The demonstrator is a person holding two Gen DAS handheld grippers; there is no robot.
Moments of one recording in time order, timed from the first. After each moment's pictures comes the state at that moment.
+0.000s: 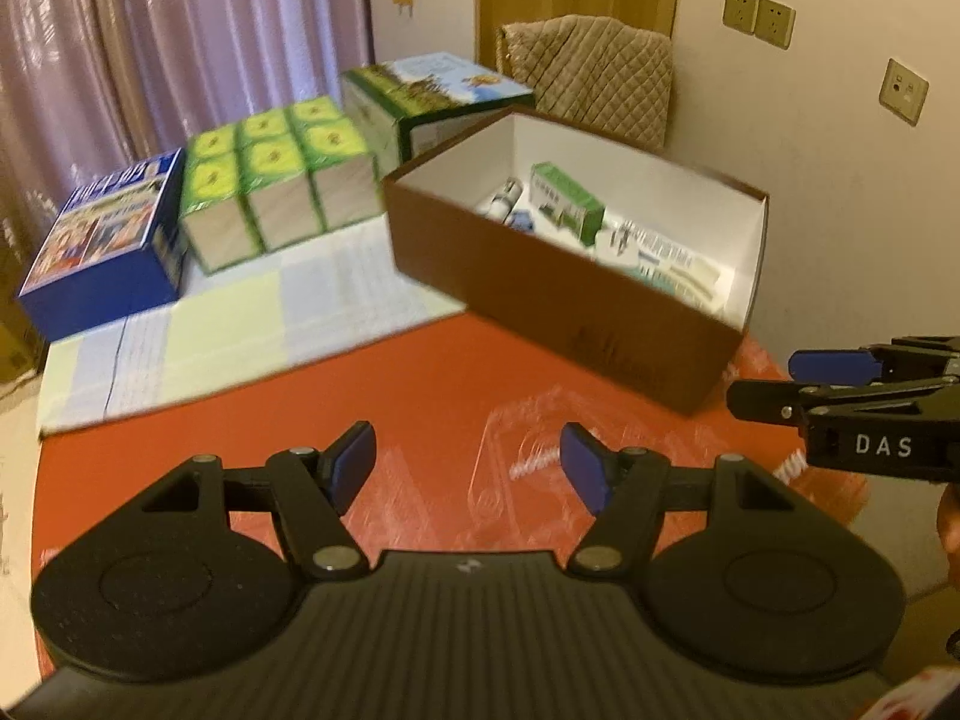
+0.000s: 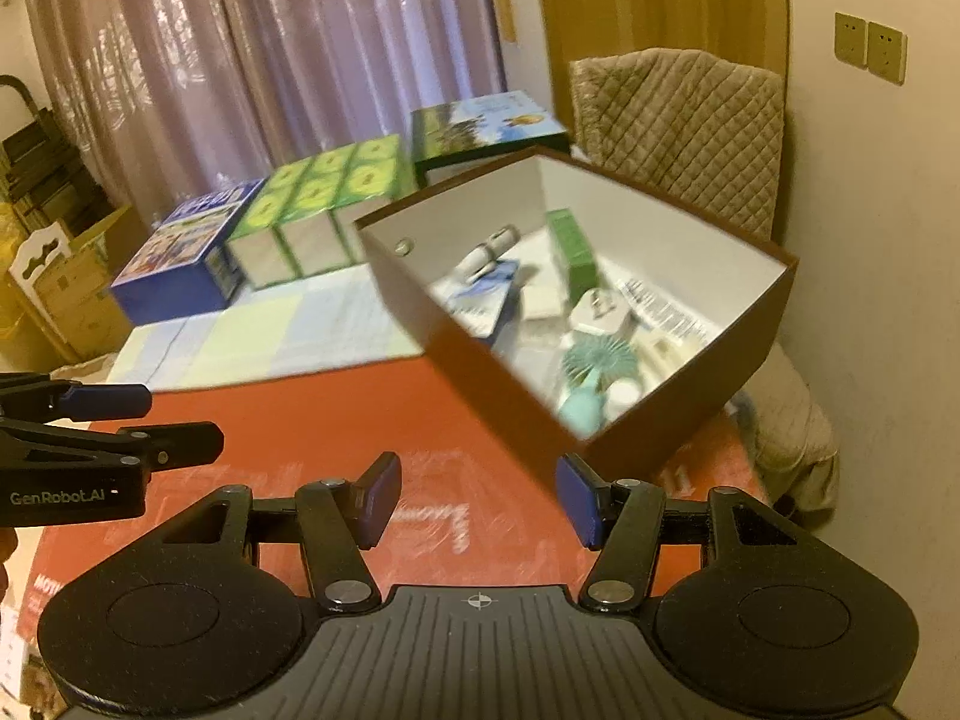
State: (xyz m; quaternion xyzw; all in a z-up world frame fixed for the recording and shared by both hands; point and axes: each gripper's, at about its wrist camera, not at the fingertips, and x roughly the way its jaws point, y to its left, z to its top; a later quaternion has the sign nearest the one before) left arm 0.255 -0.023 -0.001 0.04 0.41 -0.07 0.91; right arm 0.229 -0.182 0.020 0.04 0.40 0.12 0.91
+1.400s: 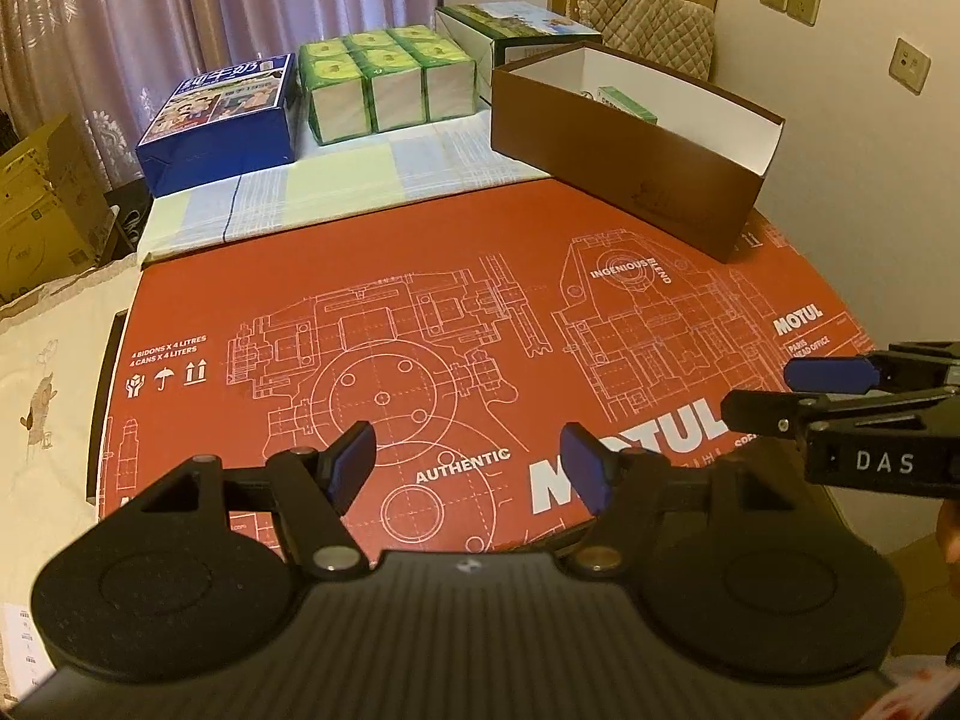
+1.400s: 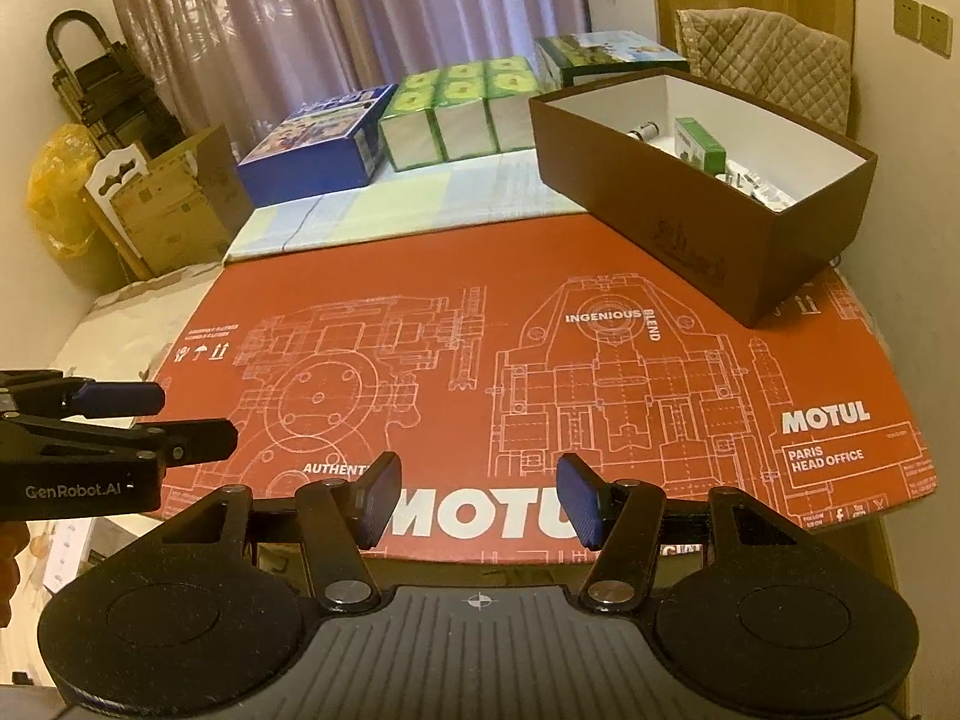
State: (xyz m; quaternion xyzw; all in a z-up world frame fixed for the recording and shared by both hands) left arm 0.098 0.059 -0.015 0.02 0.44 -0.02 0.90; right arm 0.089 -0.078 -0.005 0.03 0.43 0.17 0.89
